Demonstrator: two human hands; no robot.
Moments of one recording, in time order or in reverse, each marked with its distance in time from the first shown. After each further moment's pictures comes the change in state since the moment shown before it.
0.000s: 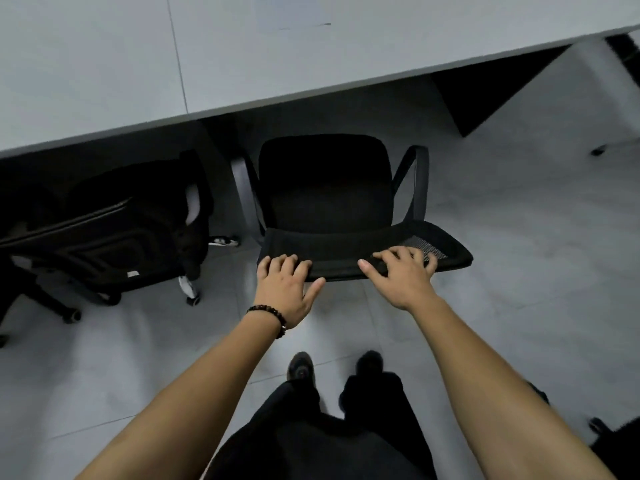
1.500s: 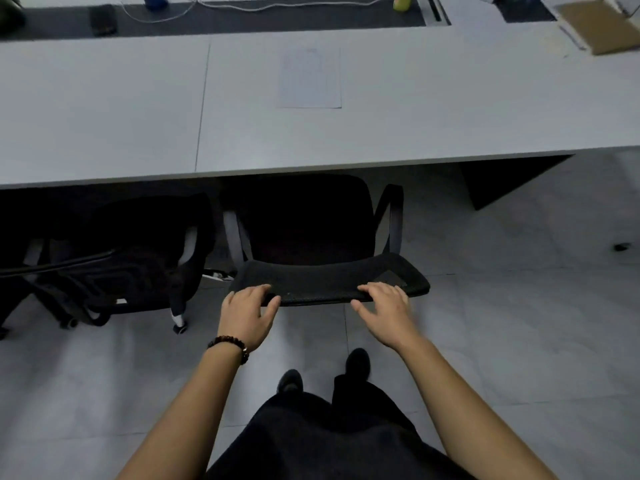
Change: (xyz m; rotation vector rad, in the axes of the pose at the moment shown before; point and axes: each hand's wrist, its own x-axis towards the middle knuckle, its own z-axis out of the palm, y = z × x) left_hand 0.066 0.033 -0.073 -0.414 0.168 -0.354; right_hand 0.087 0.049 -0.095 0.242 -0.013 -0.307
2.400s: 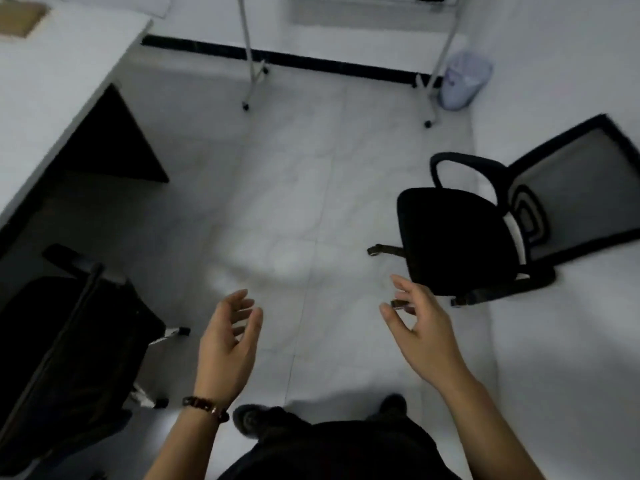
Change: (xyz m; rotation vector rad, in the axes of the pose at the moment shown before) left_hand -0.308 0.189 0.095 -0.307 -0.658 0.885; right_hand -0.552 0.042 0.118 0.692 1.141 0.941
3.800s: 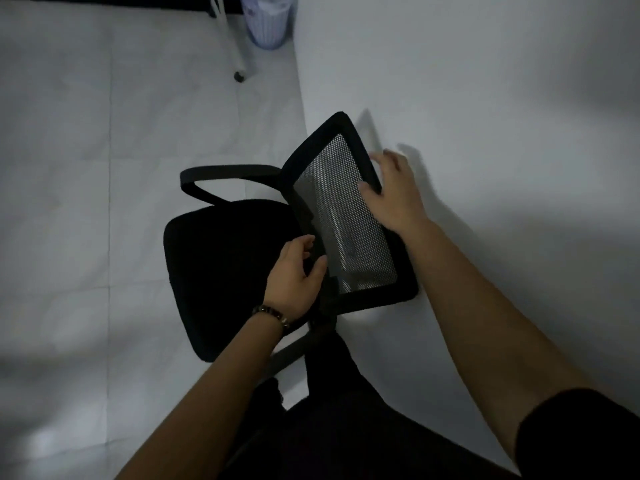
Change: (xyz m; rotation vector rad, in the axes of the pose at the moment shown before) left_hand 0.195 0.339 0.766 0.120 -0.600 0.131; right_hand 0.471 0.397 -0.553 -0.381 0.160 0.166
